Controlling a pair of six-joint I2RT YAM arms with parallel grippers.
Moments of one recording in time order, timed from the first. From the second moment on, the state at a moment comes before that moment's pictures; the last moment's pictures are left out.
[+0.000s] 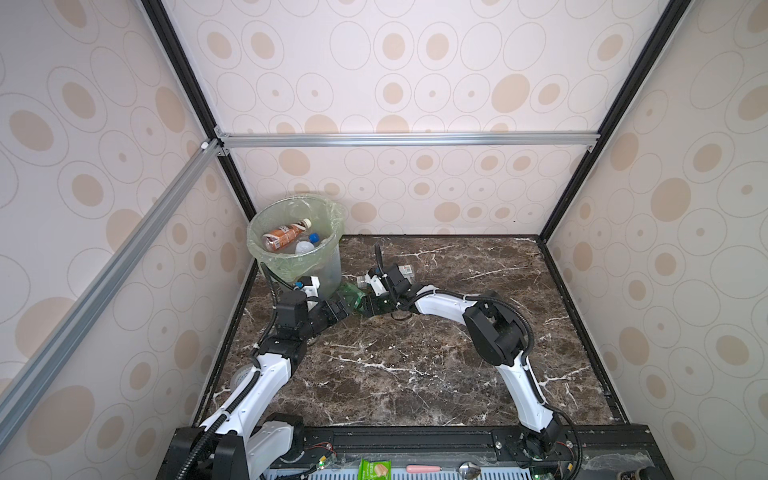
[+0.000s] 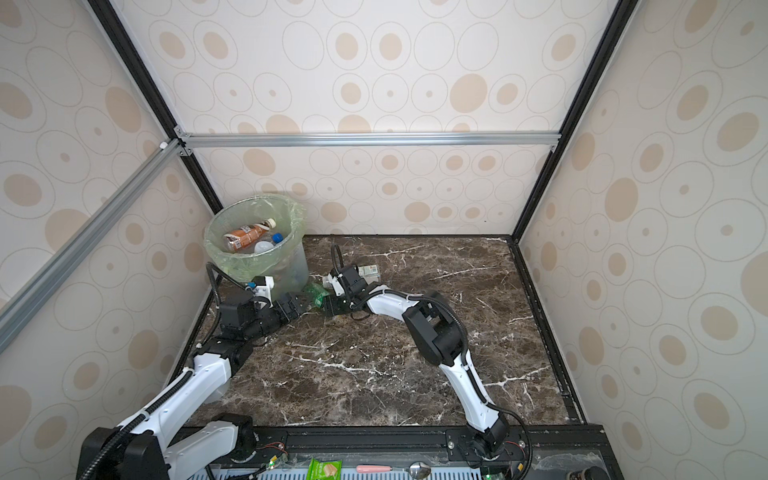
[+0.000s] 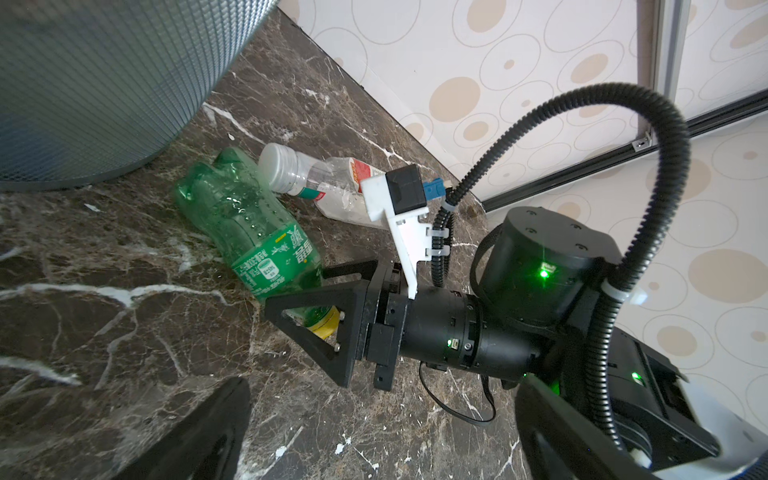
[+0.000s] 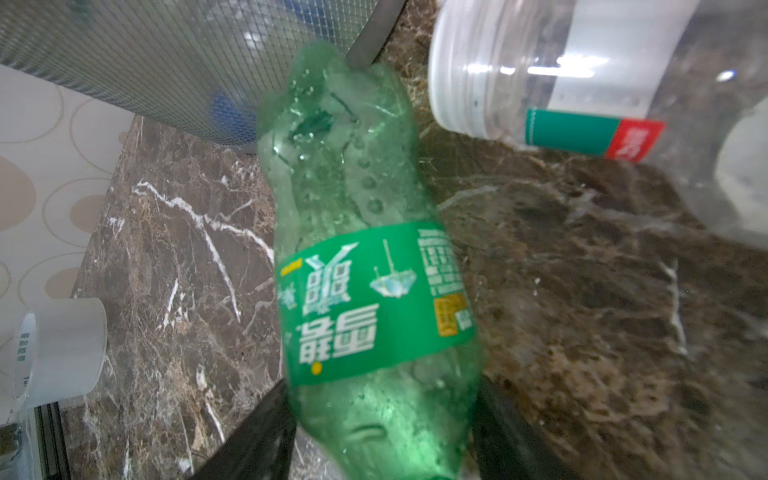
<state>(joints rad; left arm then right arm) -0.13 1.04 0.54 0.06 0.44 -0.77 0.76 2.29 1.68 -0.22 -0.32 0.44</state>
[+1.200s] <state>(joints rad) -0.13 1.07 0.54 0.08 0.44 -0.80 0.77 2.23 1.59 -0.22 -0.32 0.37</state>
